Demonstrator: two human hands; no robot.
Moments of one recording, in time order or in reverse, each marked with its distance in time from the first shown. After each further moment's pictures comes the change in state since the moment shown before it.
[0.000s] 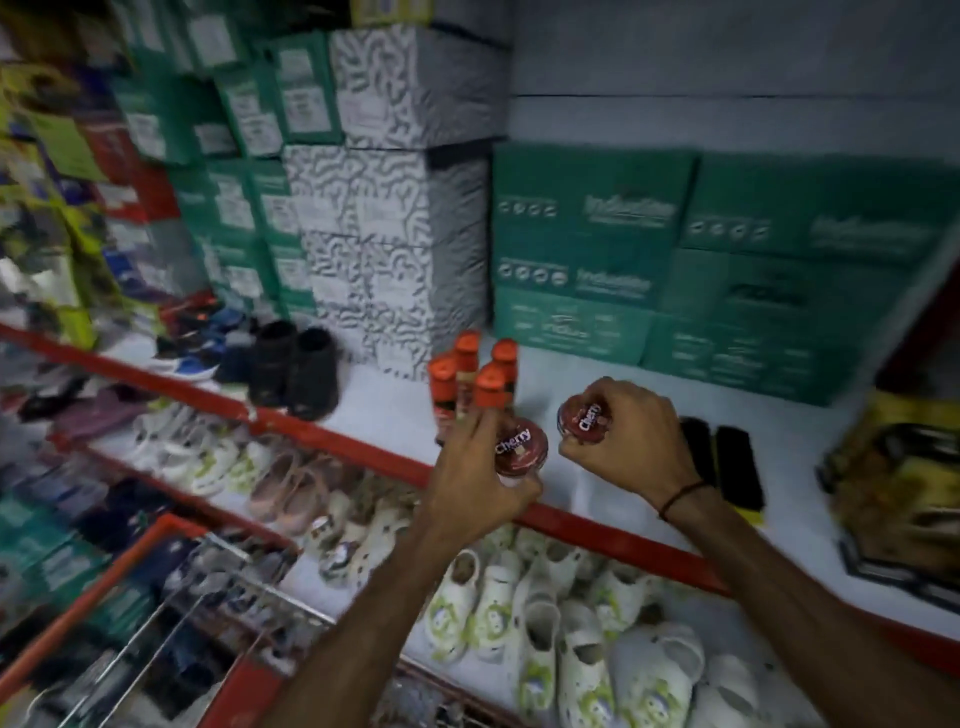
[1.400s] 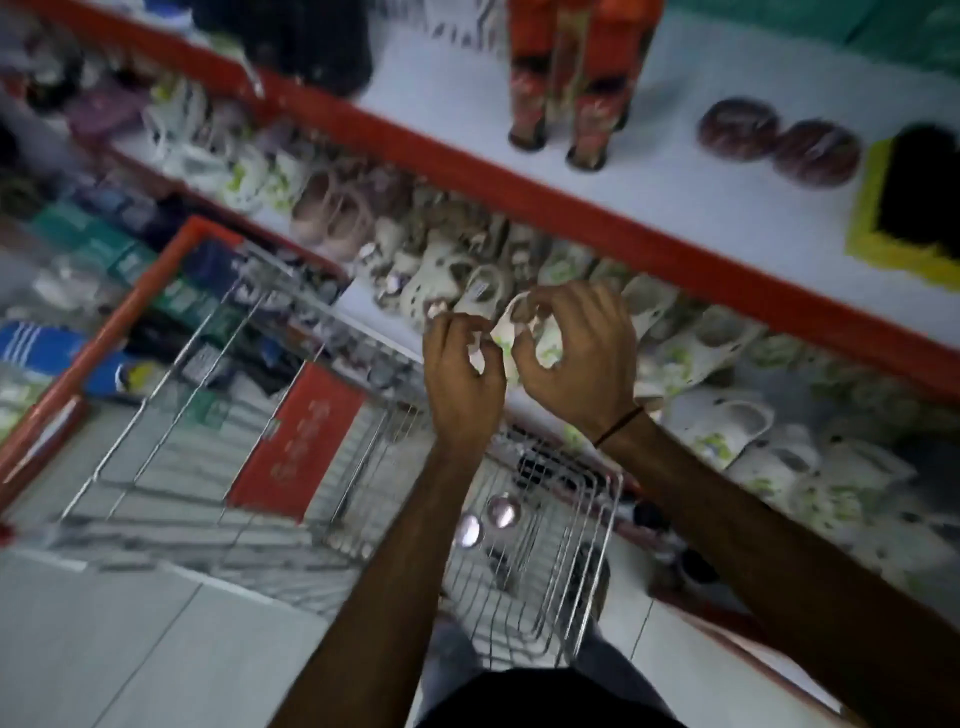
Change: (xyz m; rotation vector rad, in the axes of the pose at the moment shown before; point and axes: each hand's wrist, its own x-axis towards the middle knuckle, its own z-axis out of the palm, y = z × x) left_hand -0.187 -0.098 0.060 -0.031 0.340 -0.484; right_hand -0.151 -0.056 0.181 0.262 0.175 -0.277
